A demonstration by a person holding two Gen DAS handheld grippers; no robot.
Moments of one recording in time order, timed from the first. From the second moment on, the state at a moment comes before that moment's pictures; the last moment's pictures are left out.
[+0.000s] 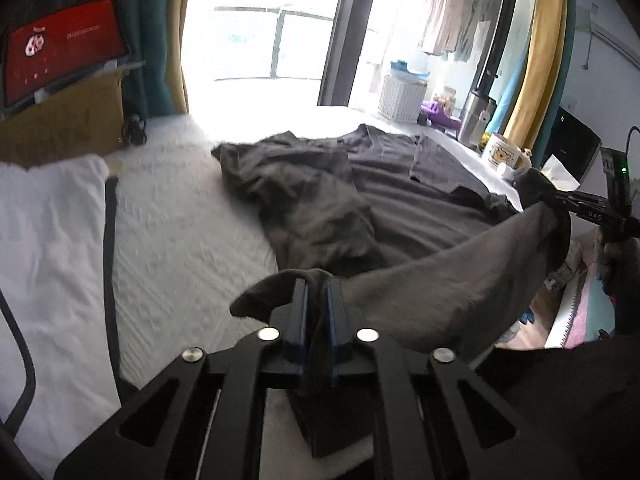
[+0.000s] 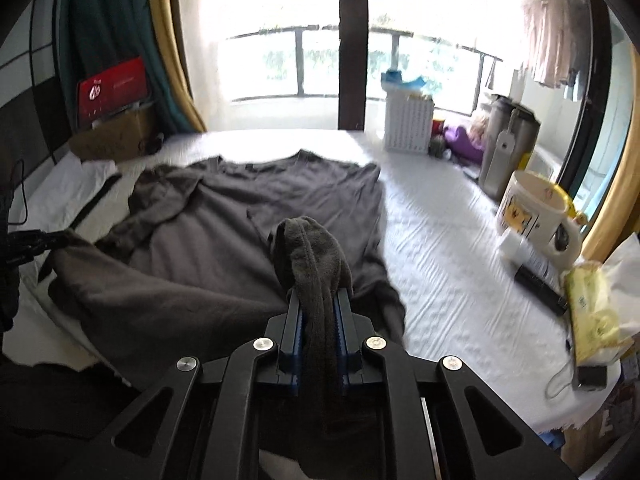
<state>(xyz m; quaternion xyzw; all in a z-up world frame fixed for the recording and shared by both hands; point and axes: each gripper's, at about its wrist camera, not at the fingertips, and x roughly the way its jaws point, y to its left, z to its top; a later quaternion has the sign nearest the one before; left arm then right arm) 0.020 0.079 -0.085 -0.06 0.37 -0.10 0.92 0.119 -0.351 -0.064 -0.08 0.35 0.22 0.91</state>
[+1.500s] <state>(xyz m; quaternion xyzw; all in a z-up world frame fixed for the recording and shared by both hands) 0.021 0.075 -0.085 -0.10 0.35 -0.16 0.92 0.159 -0.379 -0.121 -0.03 0.41 0.16 0.90</state>
